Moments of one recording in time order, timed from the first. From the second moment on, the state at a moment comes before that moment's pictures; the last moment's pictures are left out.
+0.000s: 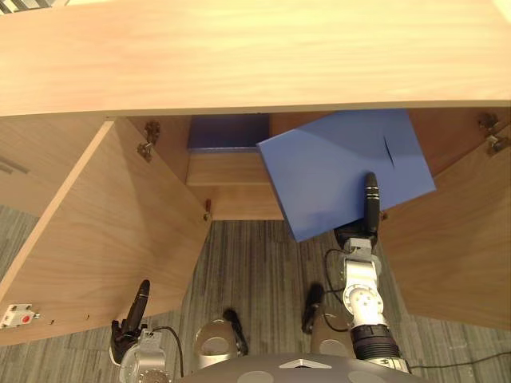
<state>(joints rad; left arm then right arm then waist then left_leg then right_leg) 0.27 -0.08 0.41 0.49 -0.85 -0.15 0.32 -0.06 0.07 -0.02 0.19 1.28 -0.27 -0.13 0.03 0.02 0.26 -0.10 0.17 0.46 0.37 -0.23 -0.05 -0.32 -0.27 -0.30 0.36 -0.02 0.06</state>
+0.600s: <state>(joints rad) 0.21 -0.08 0.37 0.43 -0.85 -0.18 0.32 -0.42 0.04 -0.08 0.09 1.28 -0.41 -0.23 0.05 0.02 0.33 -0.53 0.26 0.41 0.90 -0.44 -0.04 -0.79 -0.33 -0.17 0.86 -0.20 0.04</state>
